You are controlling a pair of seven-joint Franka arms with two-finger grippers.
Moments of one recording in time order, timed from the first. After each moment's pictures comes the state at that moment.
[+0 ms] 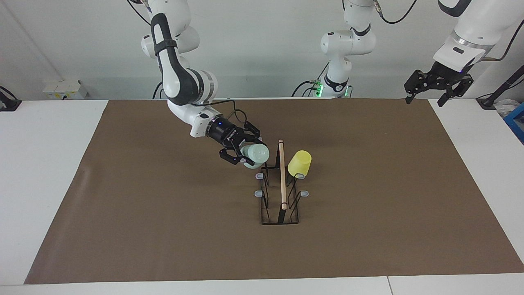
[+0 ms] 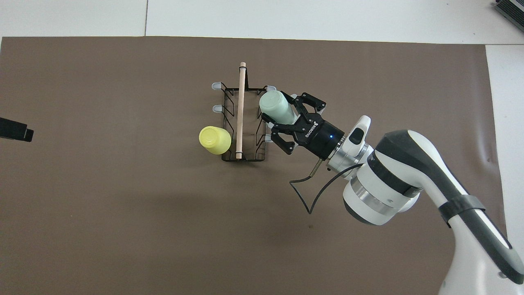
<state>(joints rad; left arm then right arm) -0.04 -0.01 0.05 -1.50 0.00 1.50 0.22 0.36 0.16 0.05 -2.07 2.32 2.43 -2.42</state>
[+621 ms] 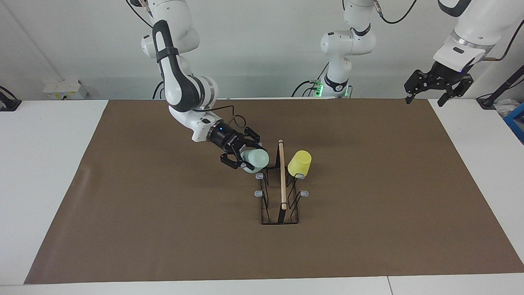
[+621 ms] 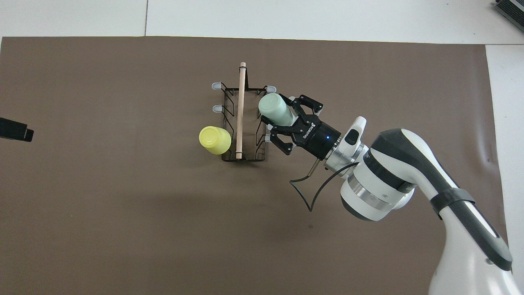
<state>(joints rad) -0.04 -0.01 0.05 -1.50 0.00 1.50 0.22 0.36 0.21 0.05 -2.08 2.35 2.34 -2.48</state>
